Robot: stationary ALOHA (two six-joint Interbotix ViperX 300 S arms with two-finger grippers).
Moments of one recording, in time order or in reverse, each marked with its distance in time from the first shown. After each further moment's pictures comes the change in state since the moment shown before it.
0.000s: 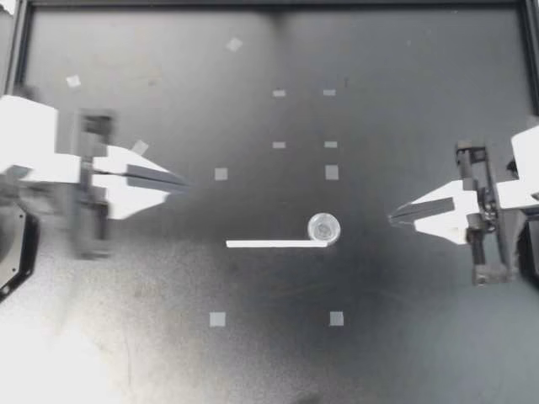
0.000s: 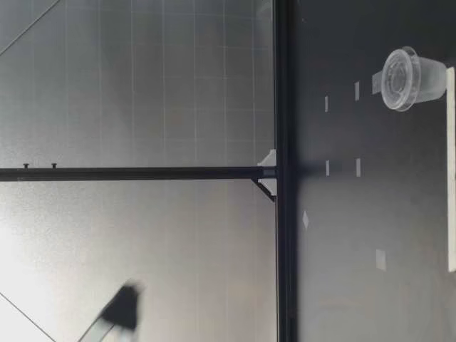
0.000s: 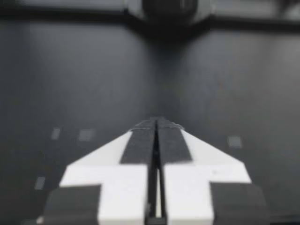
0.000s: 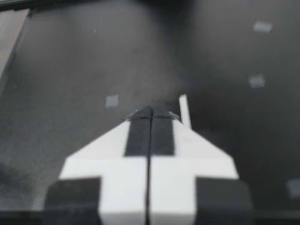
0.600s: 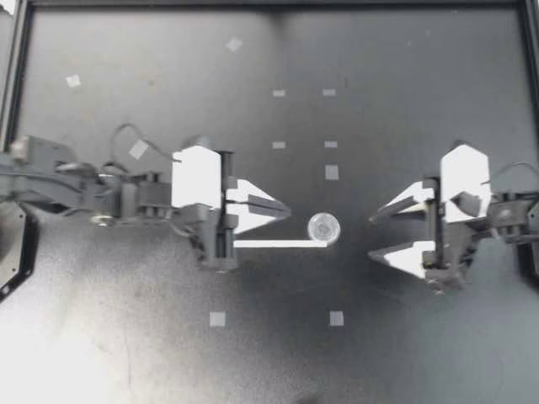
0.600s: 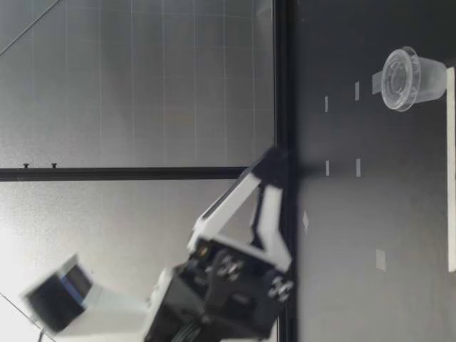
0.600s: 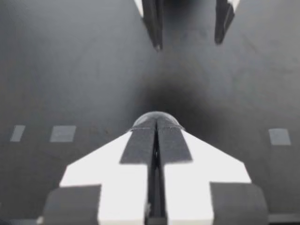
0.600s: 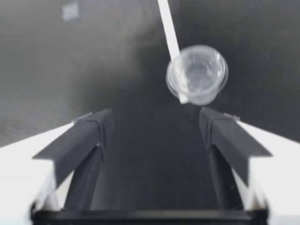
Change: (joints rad) left arm 0.000 0.540 -0.193 0.009 -0.255 0.029; right arm 0.000 0.413 0.035 0.002 -0.201 0.120
